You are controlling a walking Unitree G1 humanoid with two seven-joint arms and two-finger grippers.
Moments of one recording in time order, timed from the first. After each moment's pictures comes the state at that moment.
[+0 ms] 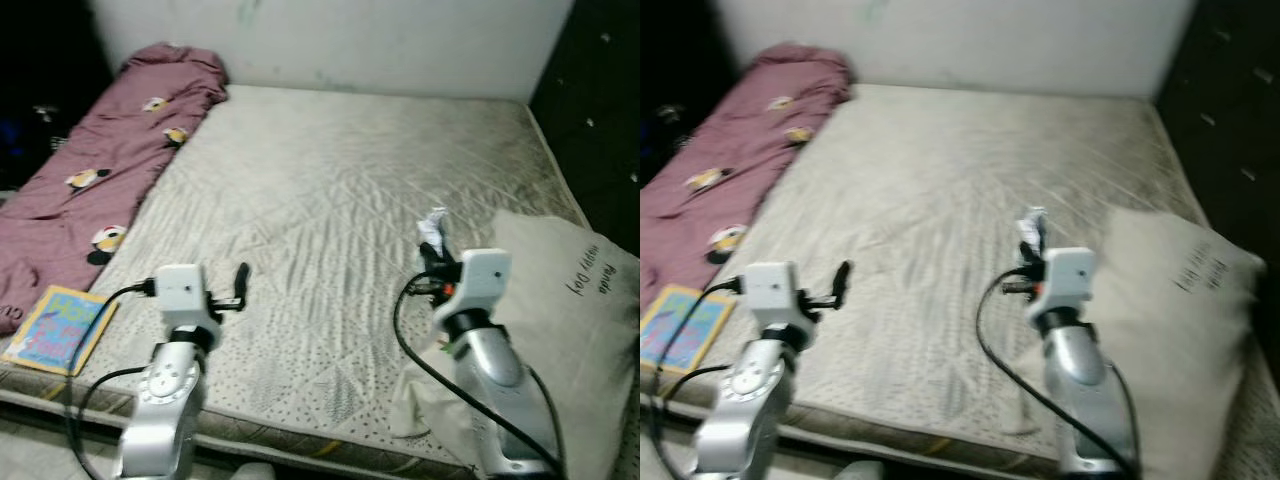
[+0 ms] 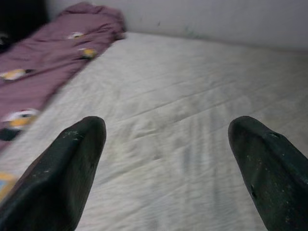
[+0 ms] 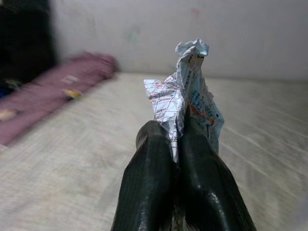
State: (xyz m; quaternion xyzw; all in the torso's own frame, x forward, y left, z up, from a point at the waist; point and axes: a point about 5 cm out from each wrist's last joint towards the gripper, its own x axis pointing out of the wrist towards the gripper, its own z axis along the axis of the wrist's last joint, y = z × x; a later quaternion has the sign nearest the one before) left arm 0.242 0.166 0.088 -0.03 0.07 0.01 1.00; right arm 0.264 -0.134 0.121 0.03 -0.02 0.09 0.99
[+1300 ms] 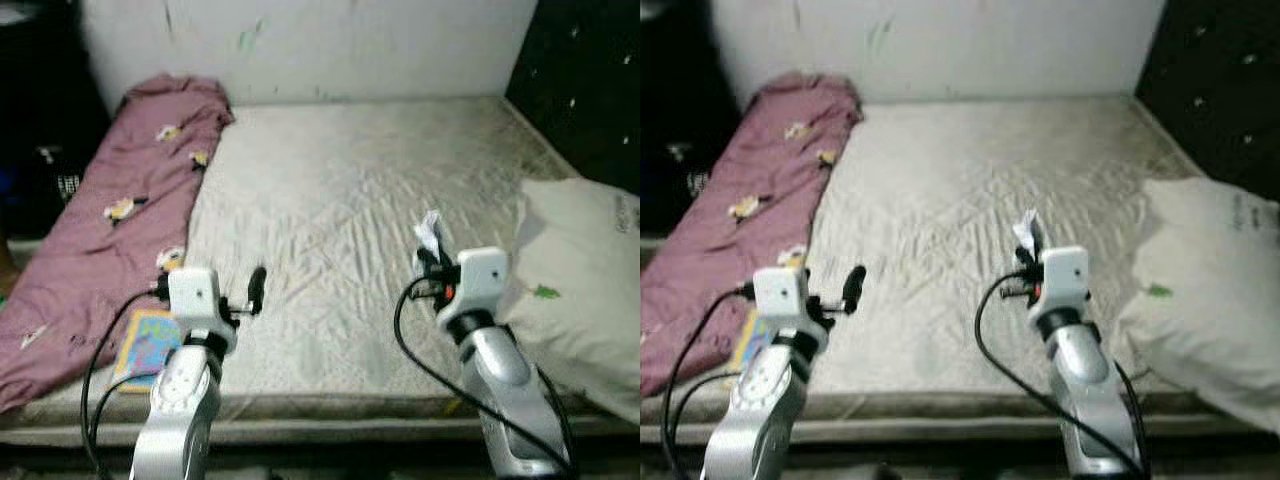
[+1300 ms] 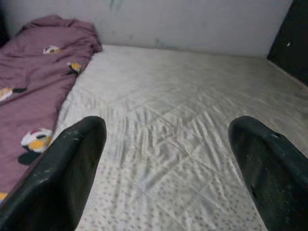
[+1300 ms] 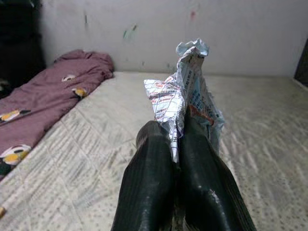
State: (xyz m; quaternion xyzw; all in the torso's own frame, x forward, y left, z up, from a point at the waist) left arm 0.244 0.138 0.099 -0.07 0.05 -0.04 1.00; right arm 0.260 -0.153 0.114 0.00 0.01 0.08 1.00
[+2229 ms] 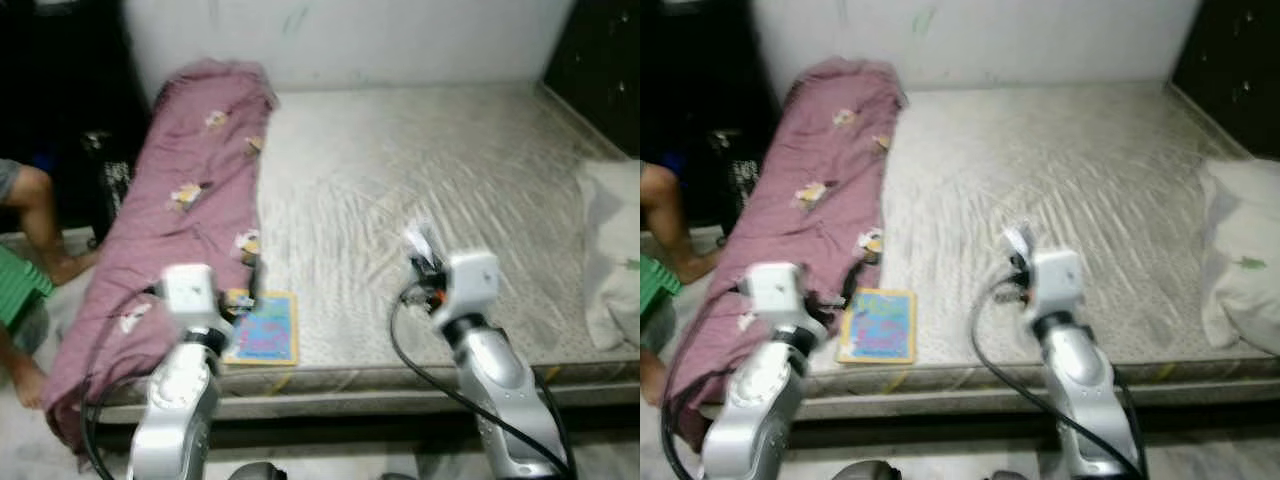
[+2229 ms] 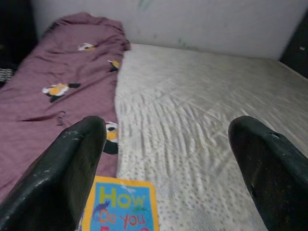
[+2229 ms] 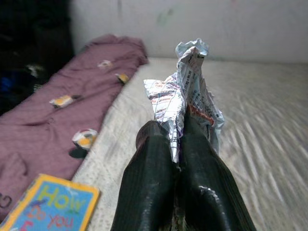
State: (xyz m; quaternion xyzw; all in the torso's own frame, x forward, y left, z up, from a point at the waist) left arm 0.242 0.137 0.099 -0.08 0.05 -0.04 0.99; right arm 0.257 -0.150 0.107 0.00 0.03 0.10 1.00
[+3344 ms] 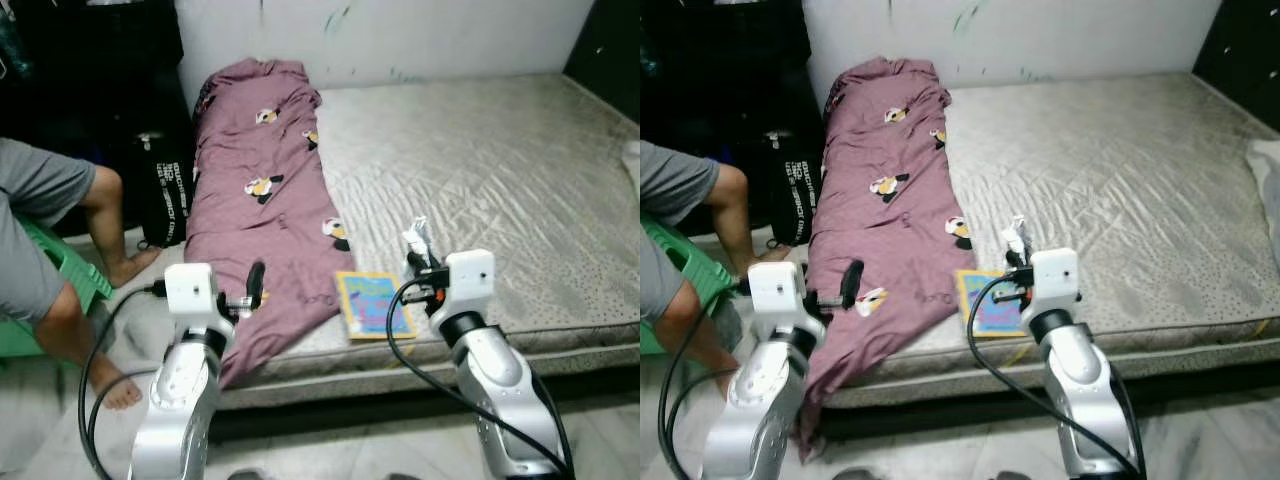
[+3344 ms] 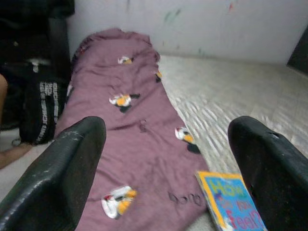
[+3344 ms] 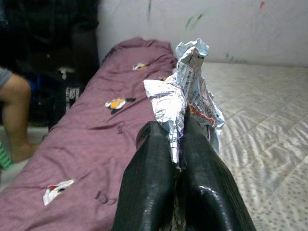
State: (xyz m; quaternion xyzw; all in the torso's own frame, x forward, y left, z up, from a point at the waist) left arm 0.246 0.139 0.108 -0.07 0.03 -0.04 1.00; right arm 0.259 -0.144 0.110 0.00 0.02 0.11 0.99
